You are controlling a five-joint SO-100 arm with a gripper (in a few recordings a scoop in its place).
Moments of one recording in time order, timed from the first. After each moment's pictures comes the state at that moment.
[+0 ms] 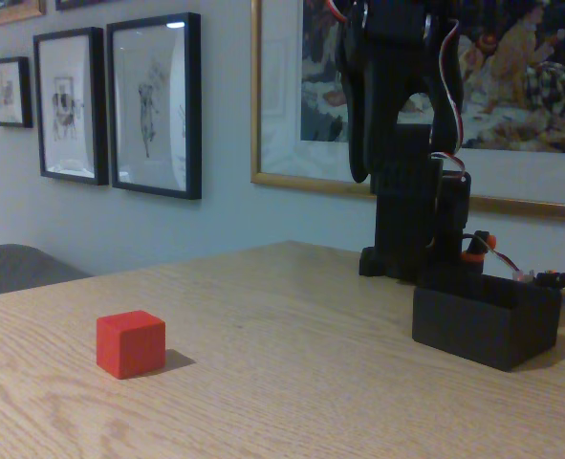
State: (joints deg) arm 26.2 125.9 117.2 85.5 22.7
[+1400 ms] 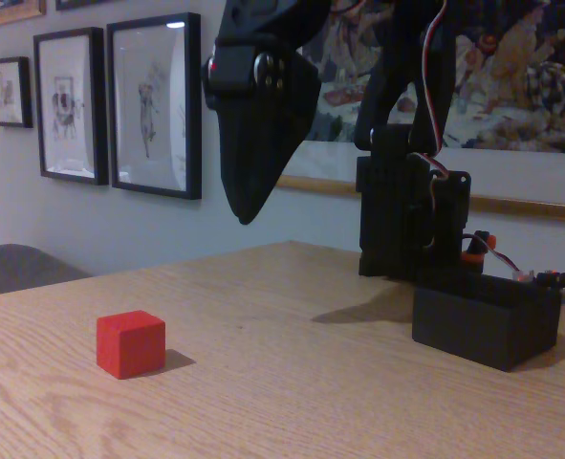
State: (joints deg) arm 6.2 110.1 115.9 69.5 0.4
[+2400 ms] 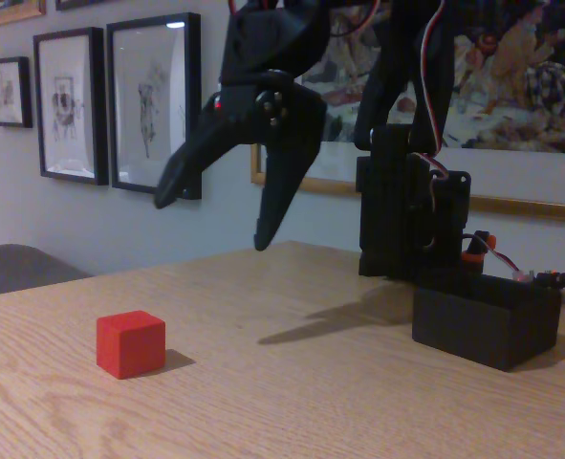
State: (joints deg) arm 6.9 105.6 117.9 69.3 -3.3
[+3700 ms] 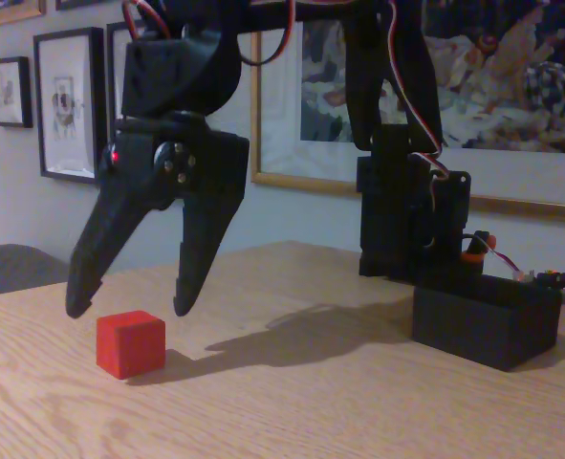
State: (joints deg) arm 6.8 66.5 78.5 73.6 -1.7
